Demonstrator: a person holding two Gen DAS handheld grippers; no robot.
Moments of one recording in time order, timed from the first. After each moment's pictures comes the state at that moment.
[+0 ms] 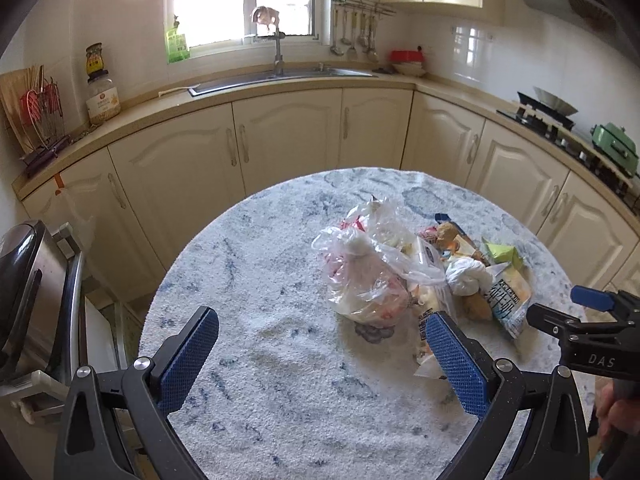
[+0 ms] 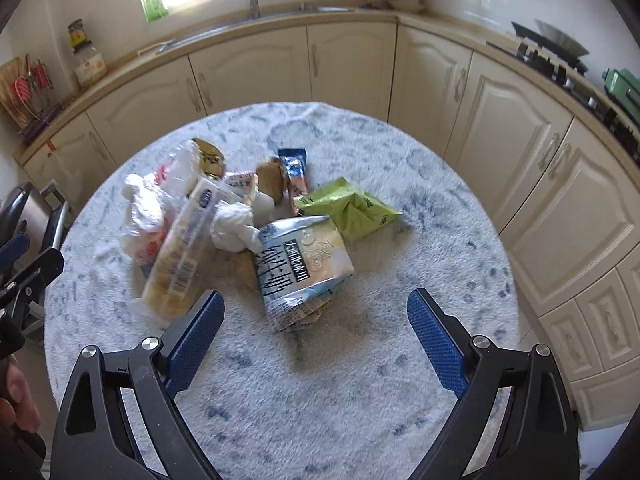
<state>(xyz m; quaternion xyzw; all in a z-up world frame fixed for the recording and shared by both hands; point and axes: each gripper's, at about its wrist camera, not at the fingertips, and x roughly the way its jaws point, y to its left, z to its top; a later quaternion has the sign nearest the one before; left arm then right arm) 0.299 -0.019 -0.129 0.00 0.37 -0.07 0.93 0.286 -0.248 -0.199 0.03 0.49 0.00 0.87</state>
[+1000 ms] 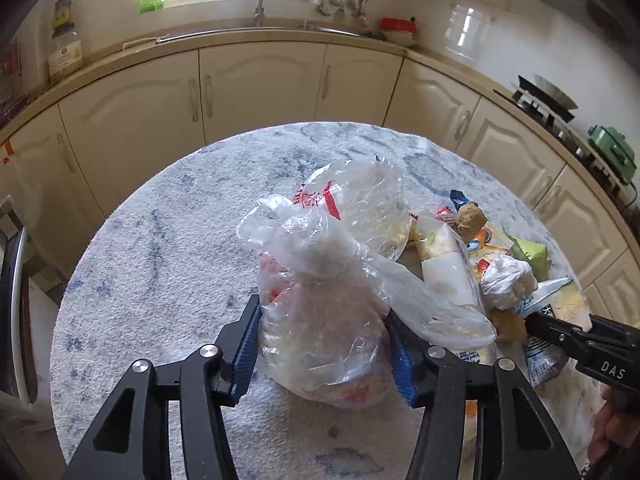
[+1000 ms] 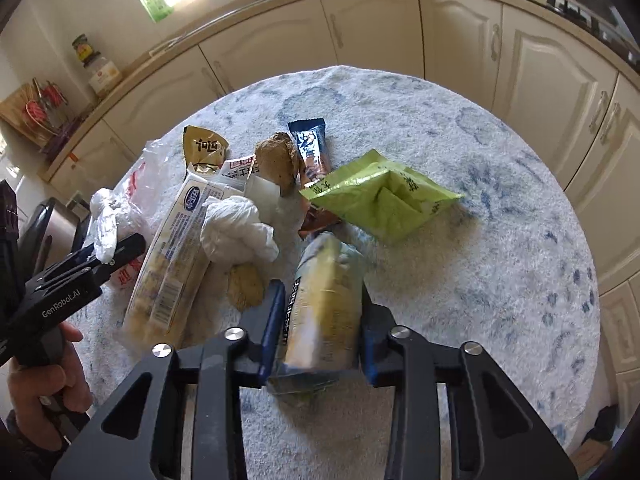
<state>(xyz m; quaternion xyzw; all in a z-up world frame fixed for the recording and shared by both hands) 0.441 -0.022 -0.220 -0.05 0.43 -0.11 0.90 0.319 -0.263 -0.242 0.11 0.51 0.07 0.85</state>
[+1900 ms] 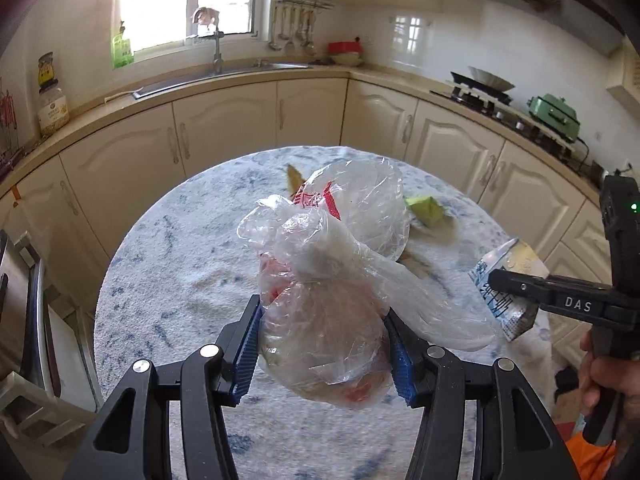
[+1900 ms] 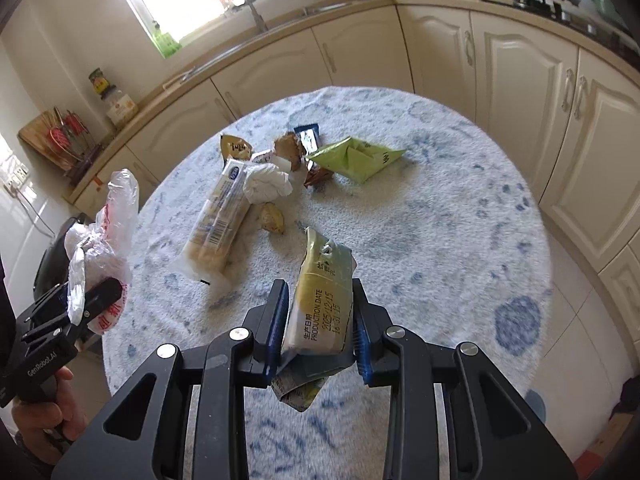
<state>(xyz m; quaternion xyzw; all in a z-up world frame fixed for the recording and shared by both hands) 0.272 -0.037 -0.152 0.01 0.36 -0.17 0.92 0.218 -0.286 -0.199 0.16 0.46 0.07 0.87</state>
